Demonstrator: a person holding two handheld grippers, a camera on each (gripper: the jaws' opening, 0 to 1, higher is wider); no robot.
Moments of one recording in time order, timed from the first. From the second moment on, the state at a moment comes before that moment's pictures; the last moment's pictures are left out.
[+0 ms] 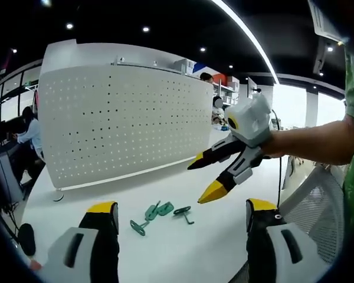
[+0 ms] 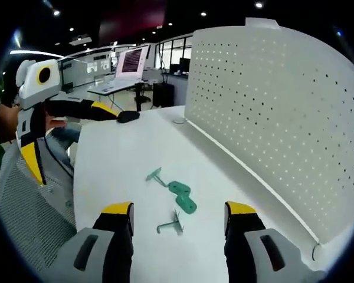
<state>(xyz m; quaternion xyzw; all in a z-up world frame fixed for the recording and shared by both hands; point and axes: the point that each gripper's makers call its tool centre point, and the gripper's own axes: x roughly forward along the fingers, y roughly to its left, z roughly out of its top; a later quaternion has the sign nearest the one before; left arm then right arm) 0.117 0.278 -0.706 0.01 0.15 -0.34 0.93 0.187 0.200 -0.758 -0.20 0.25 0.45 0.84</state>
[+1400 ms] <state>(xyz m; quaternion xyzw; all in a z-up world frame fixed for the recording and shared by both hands) 0.120 0.279 -0.712 0.02 0.16 -0.34 0.93 0.215 0.223 -0.796 -0.24 0.28 0.48 0.80</state>
